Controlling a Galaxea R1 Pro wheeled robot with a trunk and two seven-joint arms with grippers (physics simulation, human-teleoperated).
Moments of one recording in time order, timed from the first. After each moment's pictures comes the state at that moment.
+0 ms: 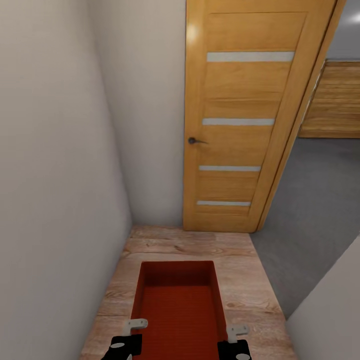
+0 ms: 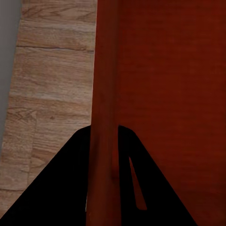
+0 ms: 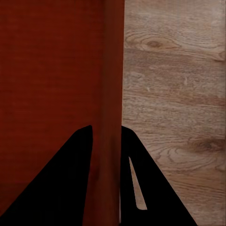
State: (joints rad) left arm -0.40 -0.13 0.02 -0.38 -0.01 0.12 0.20; right arm -0.42 0.06 0.52 -0.27 -0.40 -0.02 -0.26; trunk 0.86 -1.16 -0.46
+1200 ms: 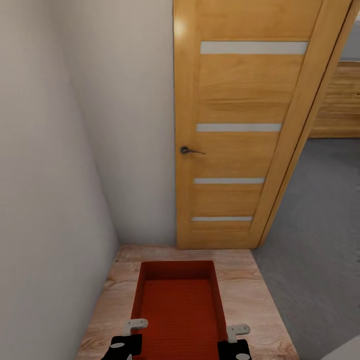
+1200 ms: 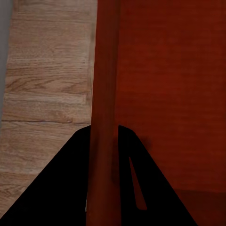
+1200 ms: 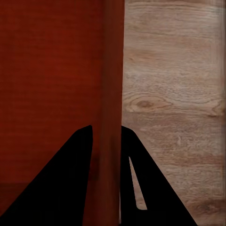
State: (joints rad) left arm -0.40 -0.13 0.02 -0.38 -0.01 0.12 0.20; right arm -0.42 0.06 0.52 -0.27 -0.39 -0.02 -0.26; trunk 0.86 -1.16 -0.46
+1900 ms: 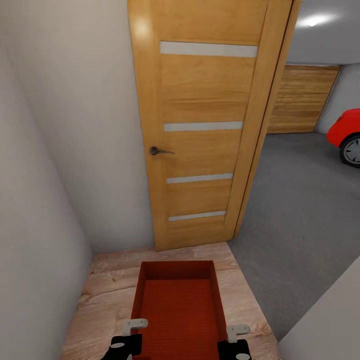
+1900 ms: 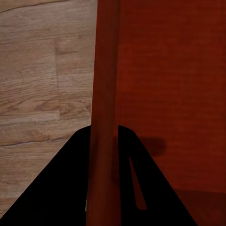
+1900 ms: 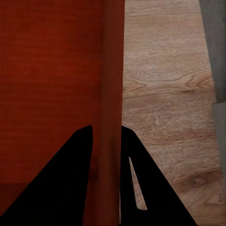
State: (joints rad) left arm -0.40 -0.13 0.02 -0.38 -0.01 0.12 0.20; right arm -0.42 0.06 0.52 -0.27 -0.39 -0.02 -0.26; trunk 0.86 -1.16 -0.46
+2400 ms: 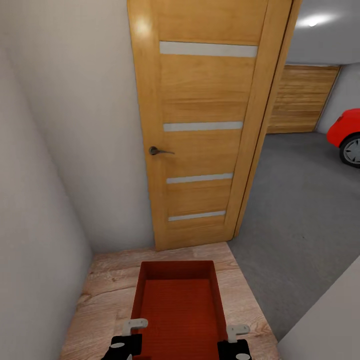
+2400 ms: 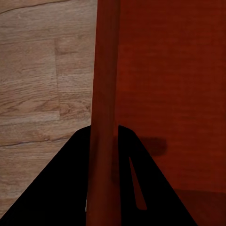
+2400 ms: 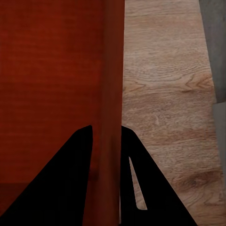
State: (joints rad) left arm -0.40 -0.13 0.02 -0.38 -0.01 0.12 0.20; right arm -0.42 0.06 0.52 -0.27 -0.40 -0.02 -0.26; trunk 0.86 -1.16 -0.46
